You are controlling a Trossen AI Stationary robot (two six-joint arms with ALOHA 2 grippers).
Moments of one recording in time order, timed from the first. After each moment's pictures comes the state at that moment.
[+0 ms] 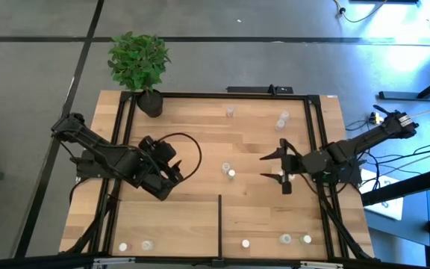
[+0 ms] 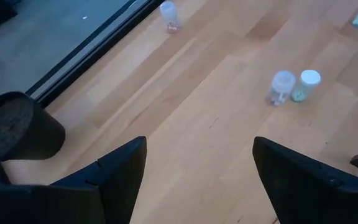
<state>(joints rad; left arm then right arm) -0.50 1.45 1.41 -1.35 -0.81 -1.16 0.43 0.86 0.56 -0.10 0.44 0.04</state>
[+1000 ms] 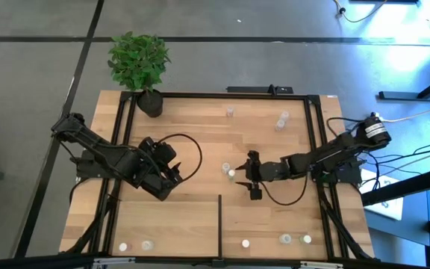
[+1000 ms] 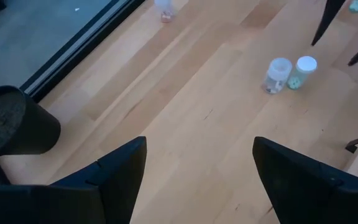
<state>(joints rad) -0.51 1.45 1.41 -1.35 -0.76 -1.14 0.28 1.51 0.56 0.36 0.27 0.07</state>
